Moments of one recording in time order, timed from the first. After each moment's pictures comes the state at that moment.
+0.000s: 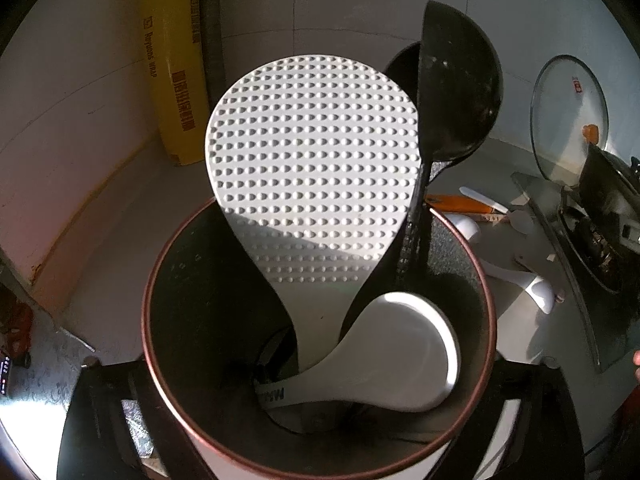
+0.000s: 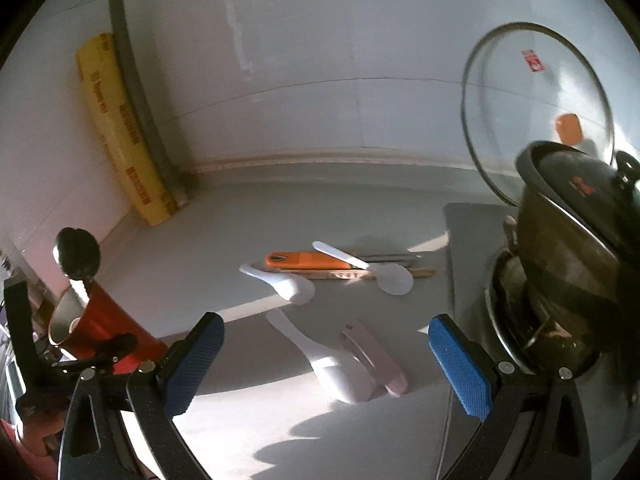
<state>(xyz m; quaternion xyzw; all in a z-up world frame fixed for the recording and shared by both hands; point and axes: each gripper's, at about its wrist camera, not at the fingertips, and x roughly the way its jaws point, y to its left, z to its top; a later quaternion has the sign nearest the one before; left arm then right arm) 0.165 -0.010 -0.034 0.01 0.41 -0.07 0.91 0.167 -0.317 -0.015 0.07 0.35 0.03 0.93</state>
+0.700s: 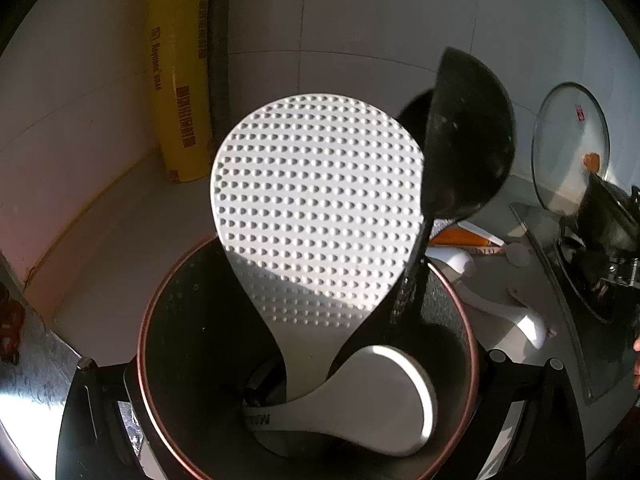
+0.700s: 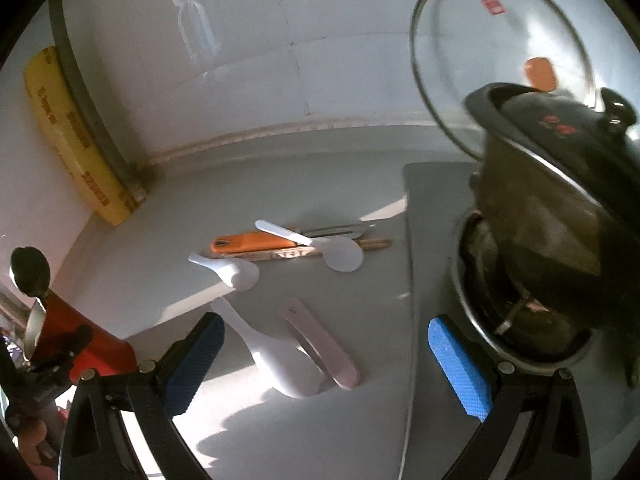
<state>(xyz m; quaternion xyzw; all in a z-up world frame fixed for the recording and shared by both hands) 0.174 -0.015 -0.027 -0.03 0.38 -0.06 0.92 0.201 -0.360 -0.039 0.10 0.41 0.01 0.90</state>
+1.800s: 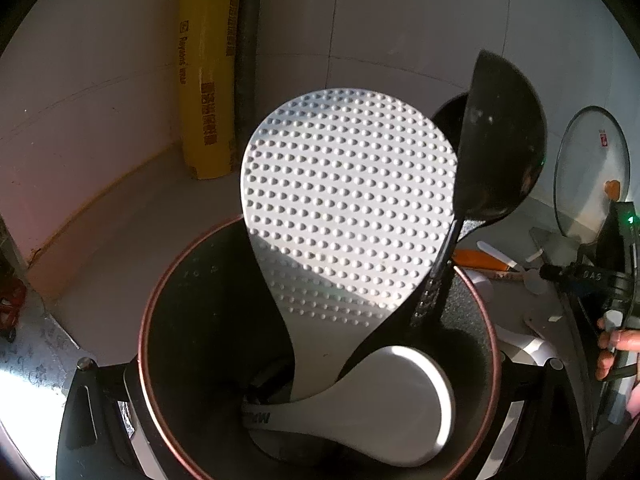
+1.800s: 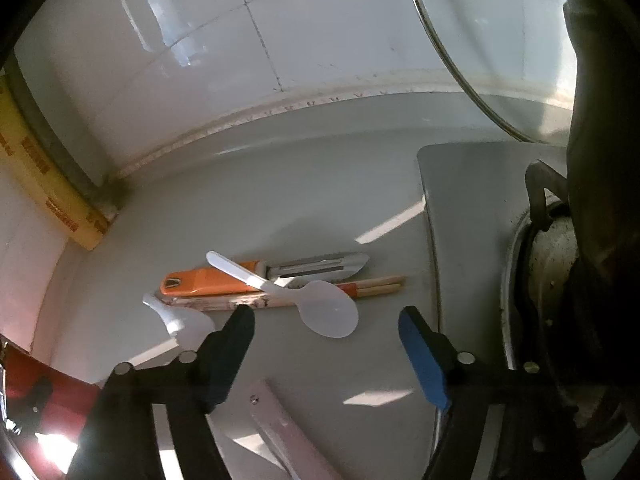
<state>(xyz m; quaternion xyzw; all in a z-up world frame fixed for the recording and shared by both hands) 0.183 -0.010 -0.033 -0.05 0.36 -0.02 0.93 0.290 -0.386 -0.095 0.14 0.43 0.01 0.89</state>
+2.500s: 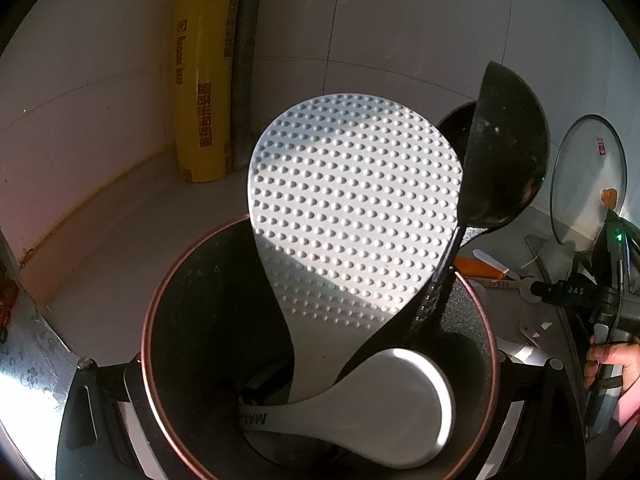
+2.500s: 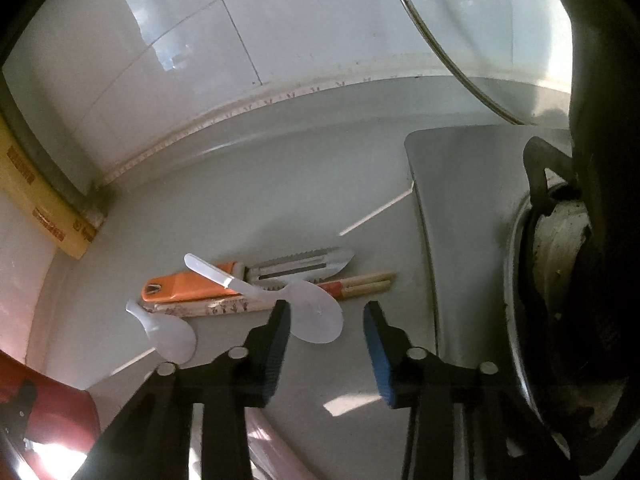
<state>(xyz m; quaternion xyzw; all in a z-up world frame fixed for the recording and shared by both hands) 0.192 -0.009 -0.035 -0.06 0.35 -0.03 0.93 0.296 -0.391 -0.110 0.16 0.44 0.00 0.88</state>
